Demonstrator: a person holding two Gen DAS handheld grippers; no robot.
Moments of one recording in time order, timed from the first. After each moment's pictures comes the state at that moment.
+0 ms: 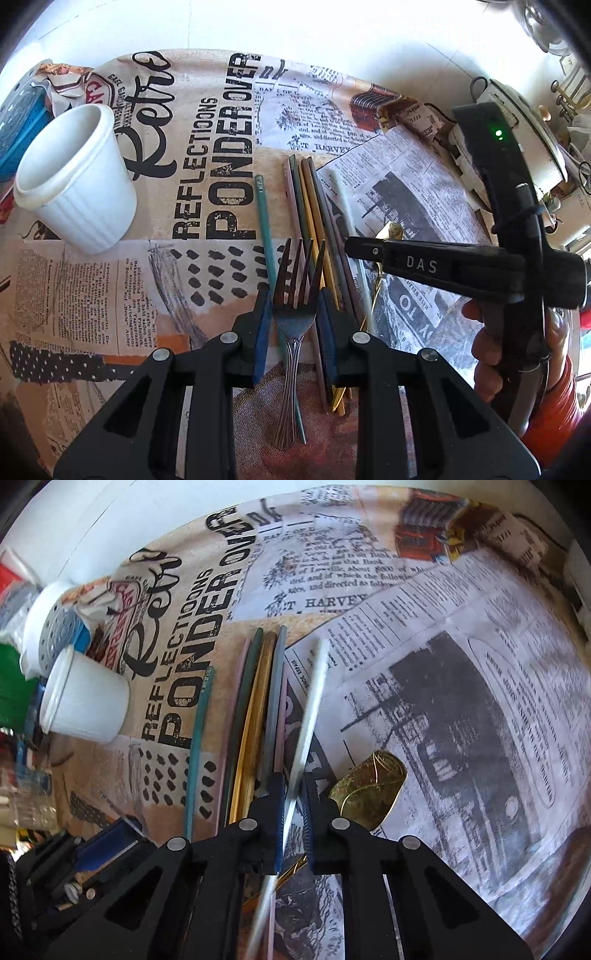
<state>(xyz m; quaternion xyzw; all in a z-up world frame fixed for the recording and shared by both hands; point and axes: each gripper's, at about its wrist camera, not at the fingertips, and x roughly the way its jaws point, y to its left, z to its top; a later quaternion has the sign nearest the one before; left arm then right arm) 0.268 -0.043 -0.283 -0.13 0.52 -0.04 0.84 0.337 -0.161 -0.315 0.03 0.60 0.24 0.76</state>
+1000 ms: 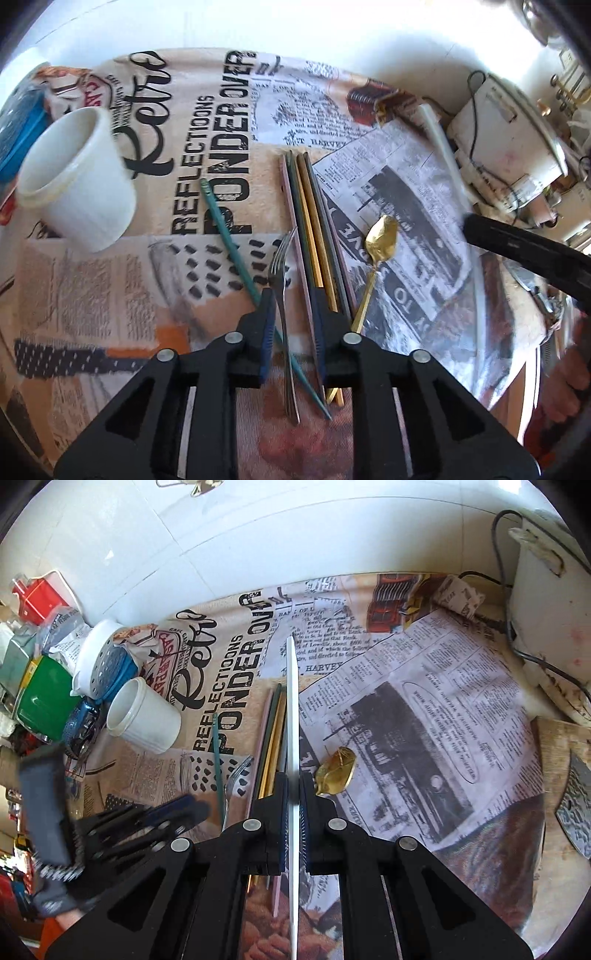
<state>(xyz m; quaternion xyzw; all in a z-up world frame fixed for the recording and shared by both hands) 0.274 -0.054 -0.286 -0.12 0.53 -0.04 0.84 0.287 -0.210 -0.233 0.05 0.51 0.24 0.82</state>
